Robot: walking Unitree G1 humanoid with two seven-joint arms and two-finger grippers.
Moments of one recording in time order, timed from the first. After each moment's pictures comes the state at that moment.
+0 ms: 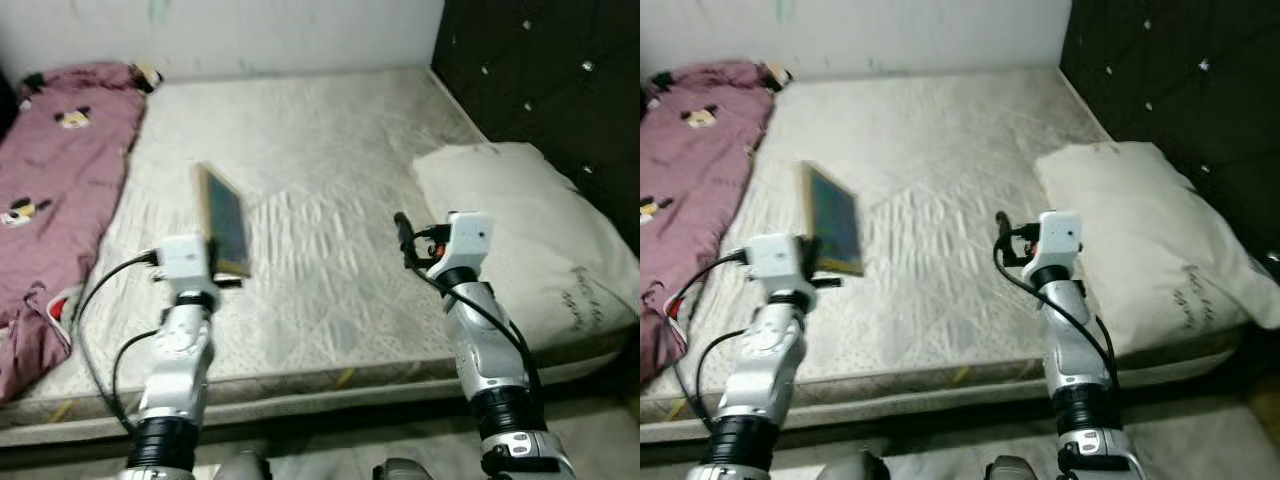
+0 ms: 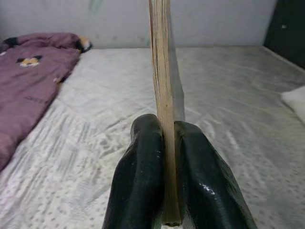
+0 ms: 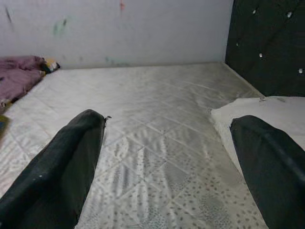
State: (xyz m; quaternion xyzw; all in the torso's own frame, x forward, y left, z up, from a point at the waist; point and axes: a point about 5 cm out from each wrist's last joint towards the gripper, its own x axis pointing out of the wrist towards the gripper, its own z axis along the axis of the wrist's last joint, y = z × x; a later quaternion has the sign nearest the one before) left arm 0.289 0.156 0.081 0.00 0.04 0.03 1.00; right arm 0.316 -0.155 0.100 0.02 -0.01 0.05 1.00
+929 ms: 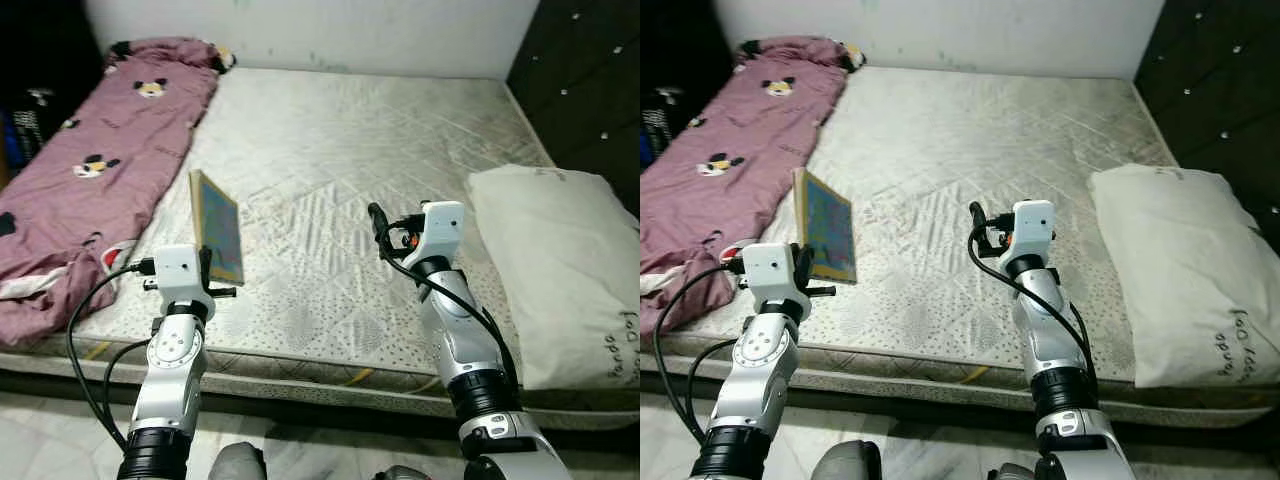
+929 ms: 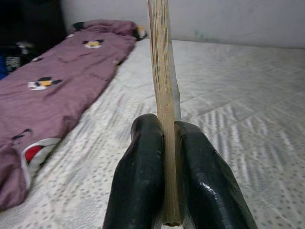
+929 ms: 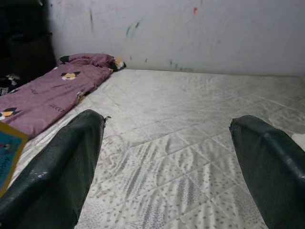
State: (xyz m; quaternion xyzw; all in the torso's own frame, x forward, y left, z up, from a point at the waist) left arm 0.281 0.168 0.075 0.00 0.04 0.04 1.00; right arm 0.328 -0.130 0.107 0.03 -0.02 0.09 1.00
